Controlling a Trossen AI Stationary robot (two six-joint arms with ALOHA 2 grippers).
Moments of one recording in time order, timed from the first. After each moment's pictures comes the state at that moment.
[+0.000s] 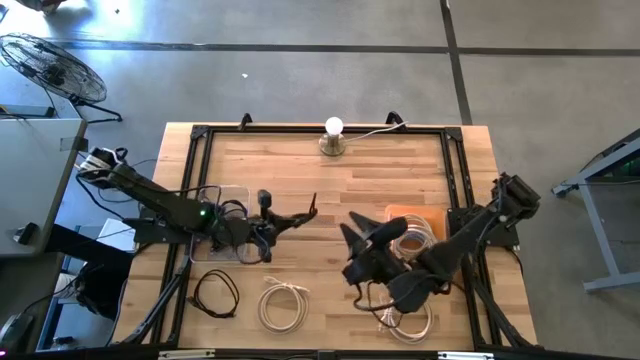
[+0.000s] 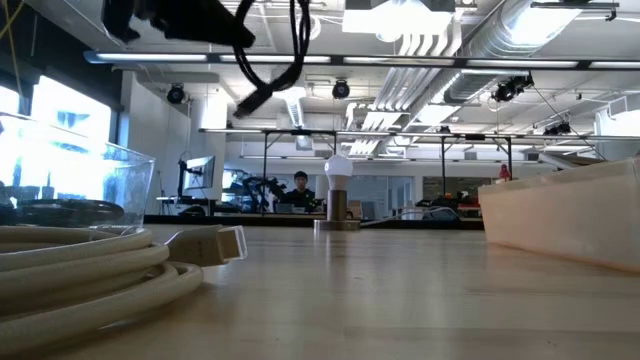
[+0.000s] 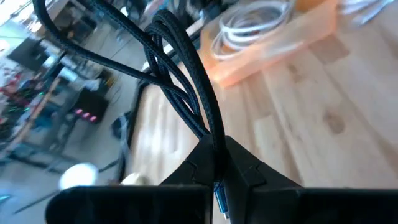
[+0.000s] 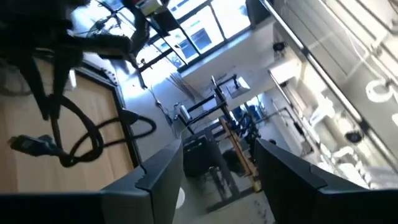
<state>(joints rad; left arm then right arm) -0.41 1.18 0.73 0.05 -0.65 0.44 0.64 1.71 1.49 0.11 1.52 -0.85</state>
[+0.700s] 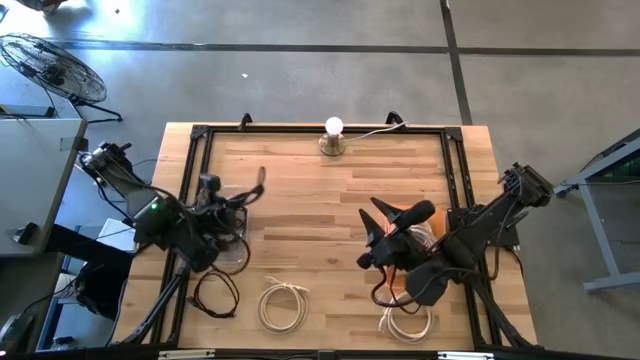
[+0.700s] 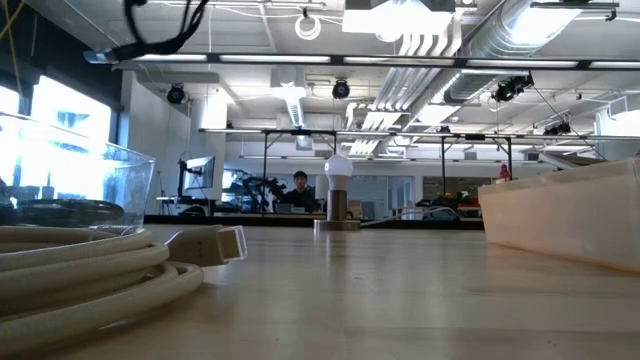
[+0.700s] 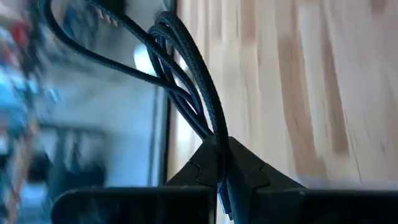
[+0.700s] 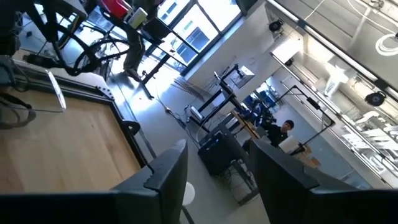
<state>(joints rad) -0.69 1.19 1.32 -1.46 -0.93 -0.39 0.66 1.57 1.48 -0.26 1.57 -0.37</state>
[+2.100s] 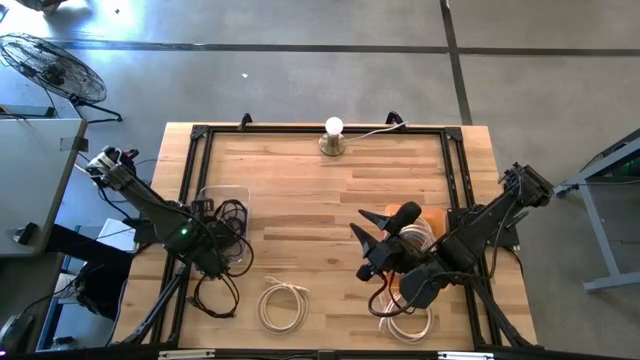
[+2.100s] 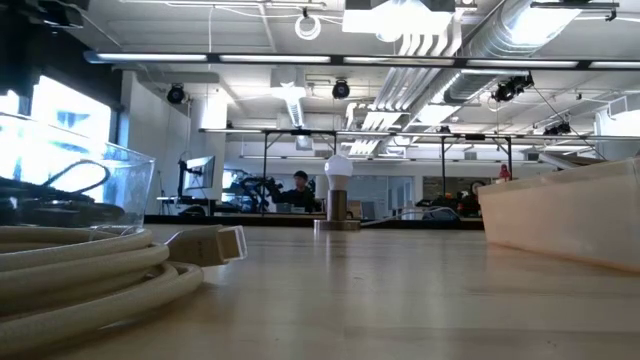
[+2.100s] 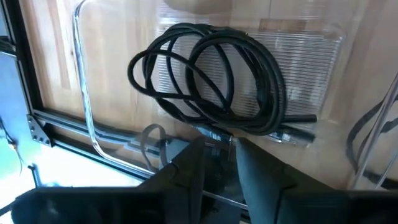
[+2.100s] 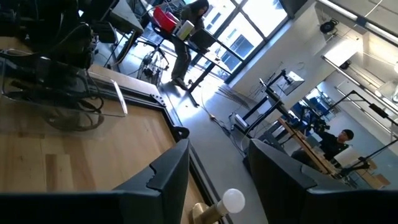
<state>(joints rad) -0.69 1.27 1.08 -1.57 -0.30 -0.81 0.66 1.57 1.48 -0.41 1.35 -0.15</state>
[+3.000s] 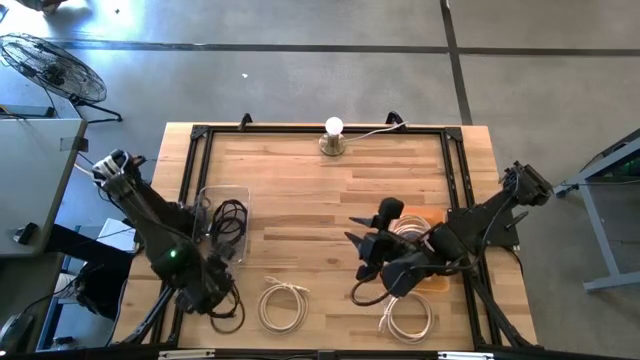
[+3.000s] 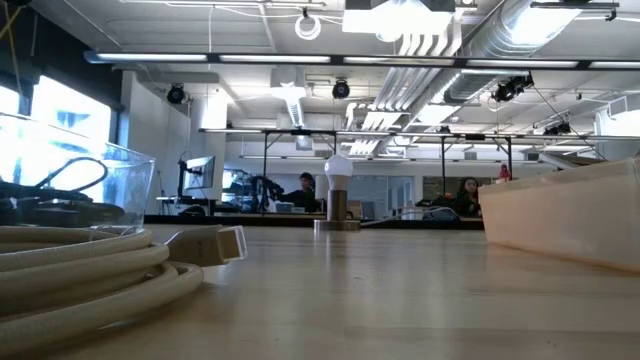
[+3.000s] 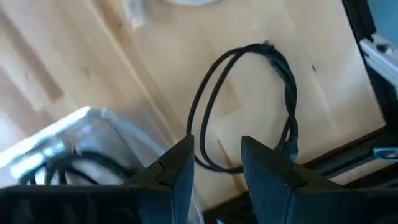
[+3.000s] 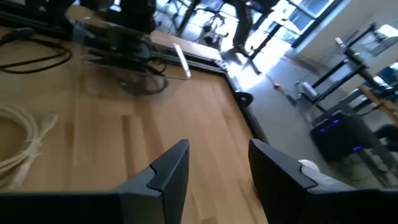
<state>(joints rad) -0.86 1.35 1.16 -1.19 -0.05 -0.34 0.58 1.57 1.48 -0.67 1.02 0.18</state>
